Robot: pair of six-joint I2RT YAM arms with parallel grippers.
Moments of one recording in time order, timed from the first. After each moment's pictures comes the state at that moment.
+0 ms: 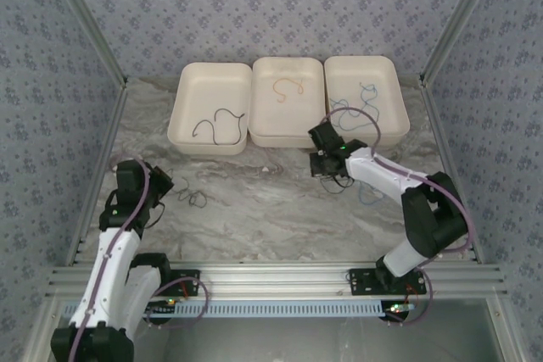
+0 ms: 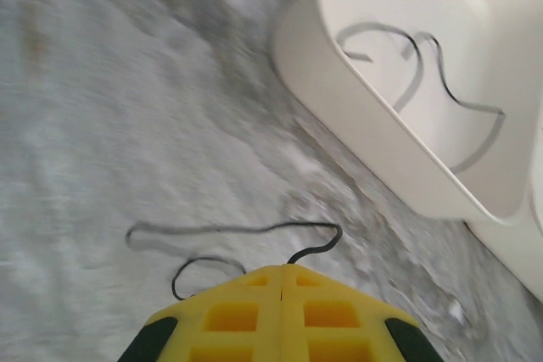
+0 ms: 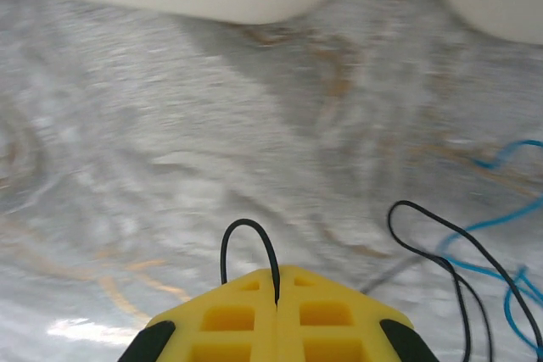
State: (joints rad) left arm -0.02 0.73 0.53 -0.50 0.07 -0.74; right arm 0.57 1.58 1.02 -0.54 0.19 0.36
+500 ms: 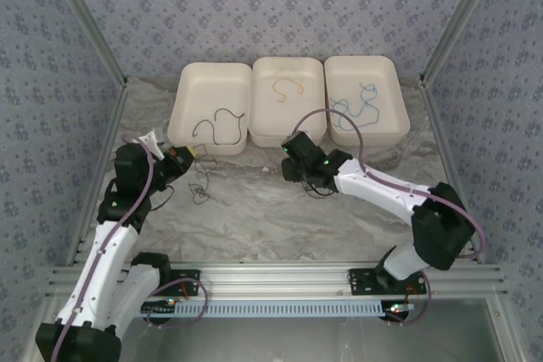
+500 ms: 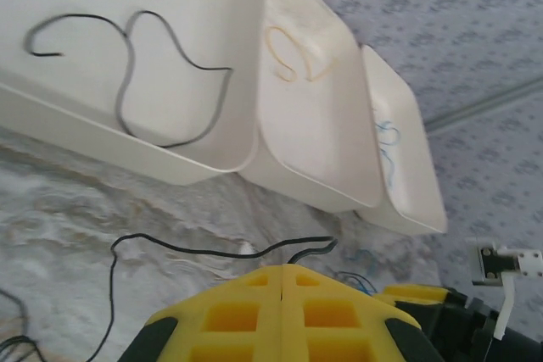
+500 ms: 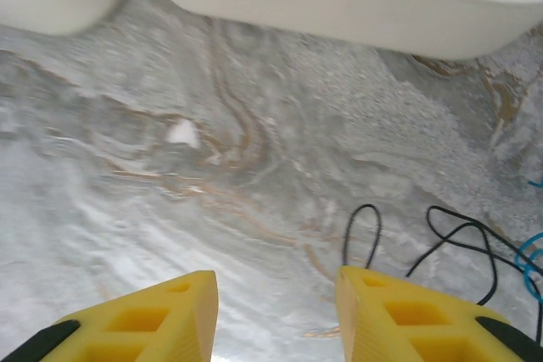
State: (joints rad) left arm -0.15 0.74 0.66 -0.32 0.39 -0.76; right arm 0.80 1.48 1.06 -0.51 0.23 0.52
